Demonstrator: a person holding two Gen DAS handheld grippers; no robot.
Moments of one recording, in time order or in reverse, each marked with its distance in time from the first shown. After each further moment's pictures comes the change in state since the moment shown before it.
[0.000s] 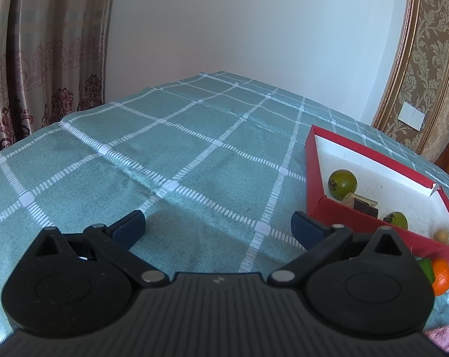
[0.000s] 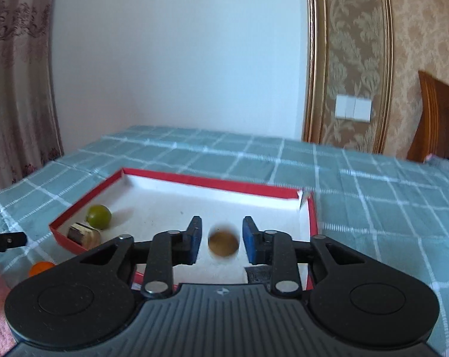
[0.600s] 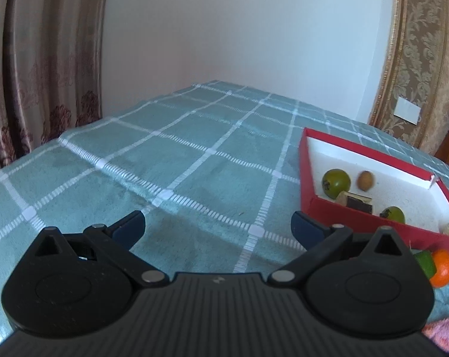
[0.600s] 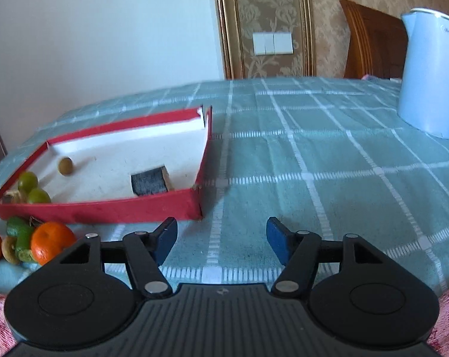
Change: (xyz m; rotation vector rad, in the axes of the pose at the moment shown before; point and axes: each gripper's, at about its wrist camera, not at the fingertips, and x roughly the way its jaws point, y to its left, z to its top) left arm -0.010 -0.011 -0.003 0.076 -0.055 0.002; right arm -0.011 -0.059 -0.070 0.205 0.145 -0.182
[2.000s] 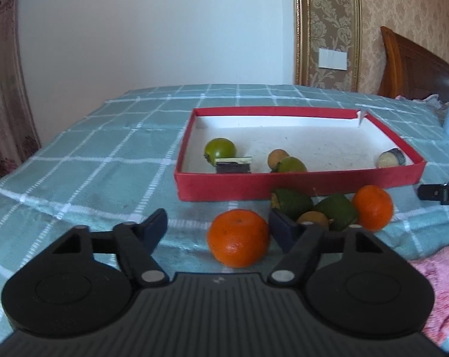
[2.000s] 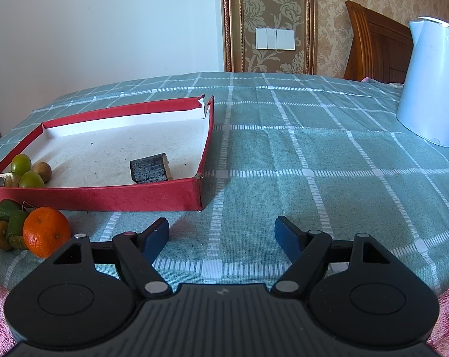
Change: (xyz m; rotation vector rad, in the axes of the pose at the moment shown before) left arm -0.016 -0.090 -0.023 0.290 0.027 -0.180; right arm 0.000 0.005 -0.002 -0.030 0.011 -0.030
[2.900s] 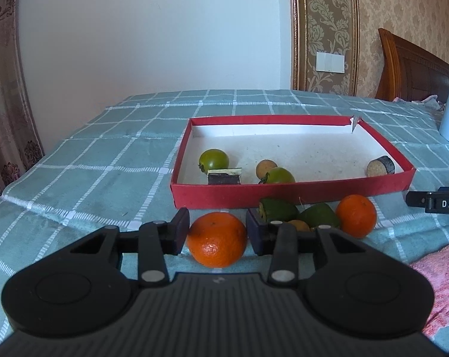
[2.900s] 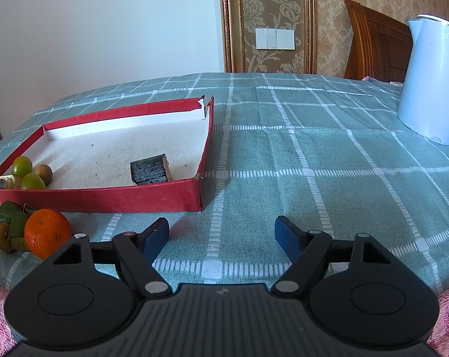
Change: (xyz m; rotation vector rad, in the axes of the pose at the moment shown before) left arm -0.015 -0.009 0.010 0.011 -0.007 0.018; right arm 0.000 -0.001 0.000 0.007 -0.001 0.005
